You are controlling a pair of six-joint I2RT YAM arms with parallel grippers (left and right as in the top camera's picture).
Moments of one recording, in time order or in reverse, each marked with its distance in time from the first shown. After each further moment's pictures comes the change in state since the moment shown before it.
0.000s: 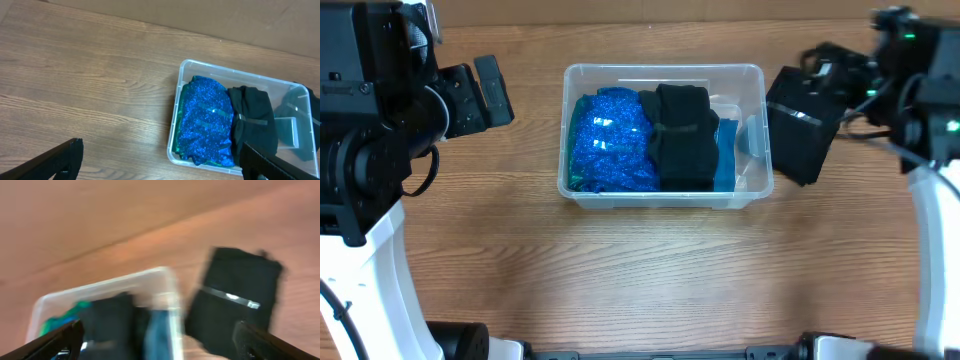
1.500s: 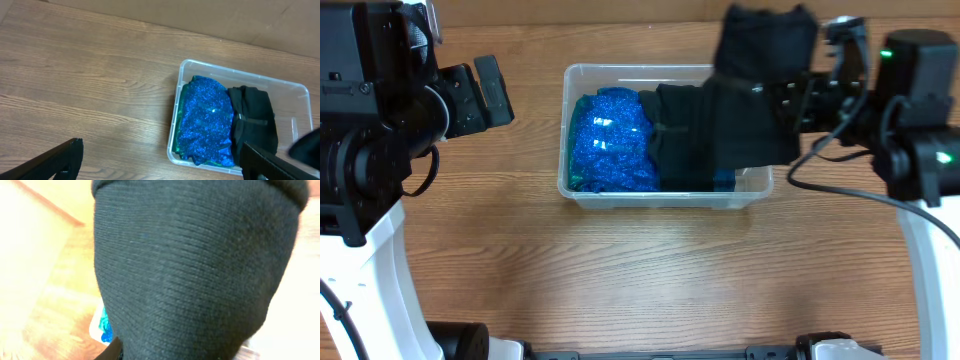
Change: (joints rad) left arm 0.000 0.000 0.000 0.000 0.000 0.000; right arm 0.235 -0.094 0.028 -0.072 -0.219 -0.068
